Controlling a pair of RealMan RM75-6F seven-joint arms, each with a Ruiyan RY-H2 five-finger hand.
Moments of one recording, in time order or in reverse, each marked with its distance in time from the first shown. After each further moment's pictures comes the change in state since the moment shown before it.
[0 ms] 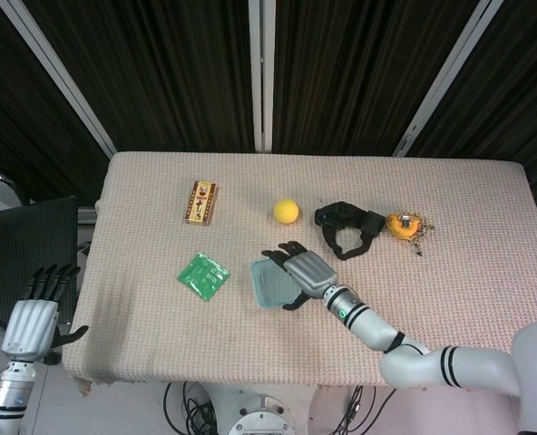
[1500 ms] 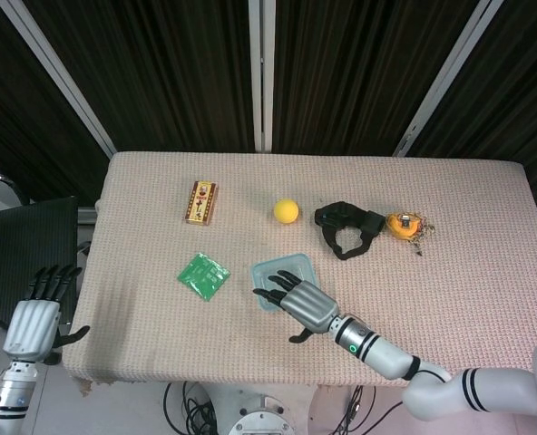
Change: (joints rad) left arm -0.001 -0.008 0.002 0.002 -0.001 -0.002 0.005; right arm -0.093 0.051 -0.109 -0.116 -0.304 0.049 -0.029
